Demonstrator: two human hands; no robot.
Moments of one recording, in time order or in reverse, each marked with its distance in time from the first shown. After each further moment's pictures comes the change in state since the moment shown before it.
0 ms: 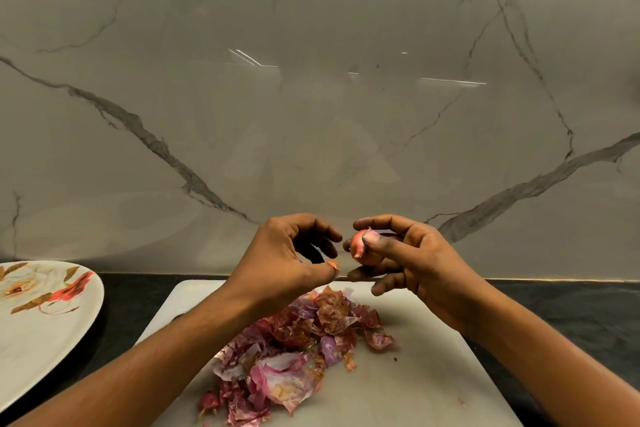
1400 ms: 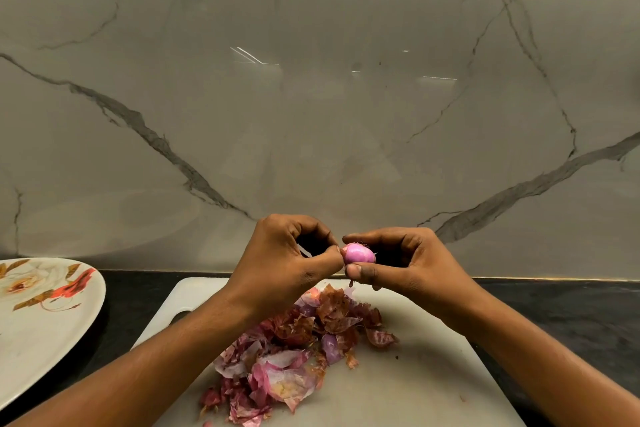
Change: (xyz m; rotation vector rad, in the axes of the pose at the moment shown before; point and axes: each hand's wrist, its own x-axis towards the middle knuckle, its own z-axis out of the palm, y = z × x) left_hand -0.003 0.001 0.003 0.059 0.078 0.133; right_hand 0.003 0.017 -0.004 -0.323 -0.020 -0.196
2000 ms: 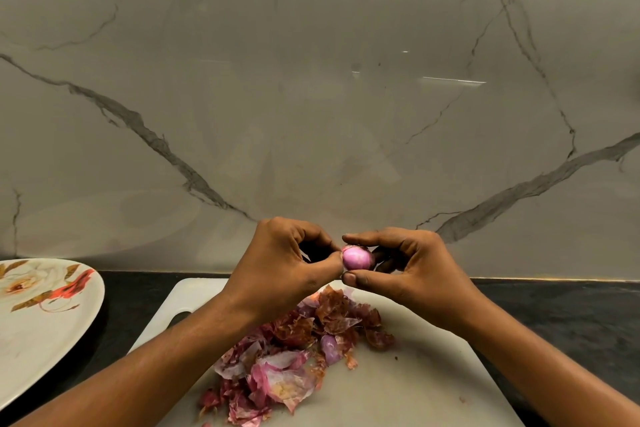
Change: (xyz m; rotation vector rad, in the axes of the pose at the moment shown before) left_hand -0.002 0.003 0.000 0.045 -0.026 0.052; right_hand -0.004 0.000 0.001 -0.332 0.083 -0.167
